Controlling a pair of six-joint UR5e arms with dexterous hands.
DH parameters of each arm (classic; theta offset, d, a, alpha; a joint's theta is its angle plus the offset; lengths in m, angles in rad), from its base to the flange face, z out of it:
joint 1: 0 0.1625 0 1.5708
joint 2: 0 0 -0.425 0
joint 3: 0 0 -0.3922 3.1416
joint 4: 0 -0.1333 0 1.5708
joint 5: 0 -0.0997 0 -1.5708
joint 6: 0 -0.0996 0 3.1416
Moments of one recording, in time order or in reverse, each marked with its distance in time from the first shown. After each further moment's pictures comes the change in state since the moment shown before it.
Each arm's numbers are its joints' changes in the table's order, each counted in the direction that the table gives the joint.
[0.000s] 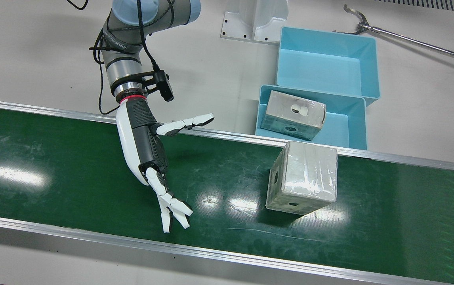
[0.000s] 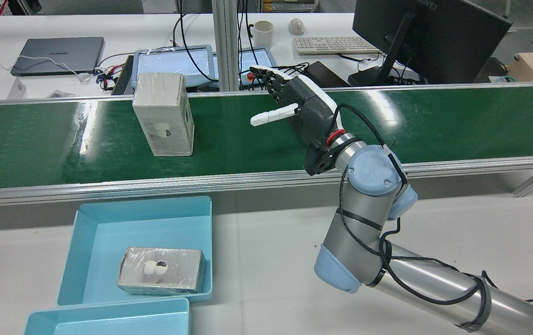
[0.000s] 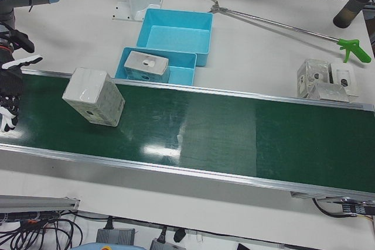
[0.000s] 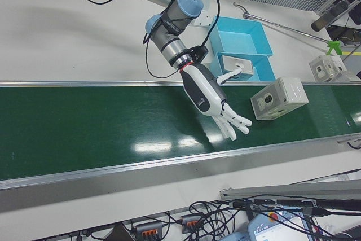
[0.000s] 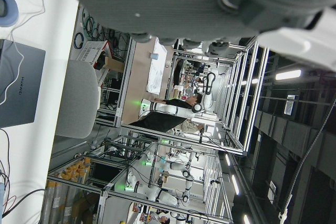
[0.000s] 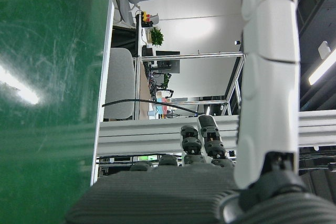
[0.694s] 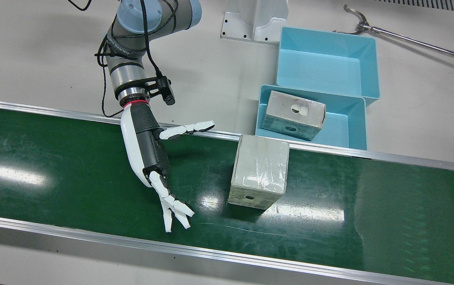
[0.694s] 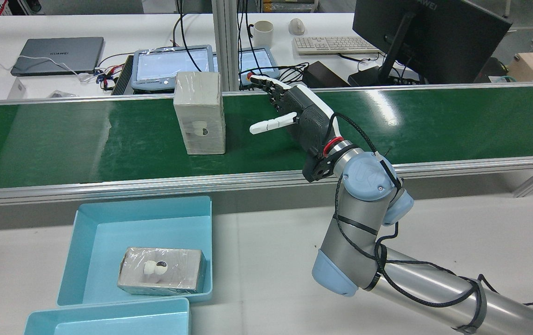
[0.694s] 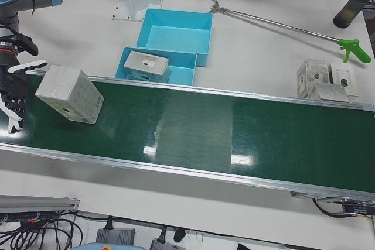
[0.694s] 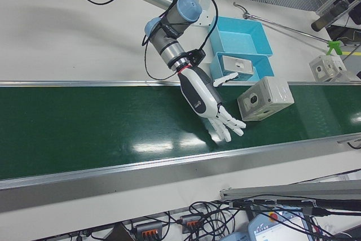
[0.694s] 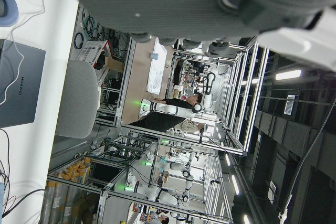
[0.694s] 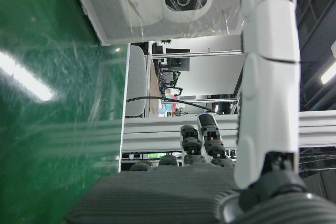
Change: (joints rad) left arm 0.000 0.000 0.000 0.000 0.000 0.000; right arm -0.014 0.000 -0.026 -0.005 -0.006 0.001
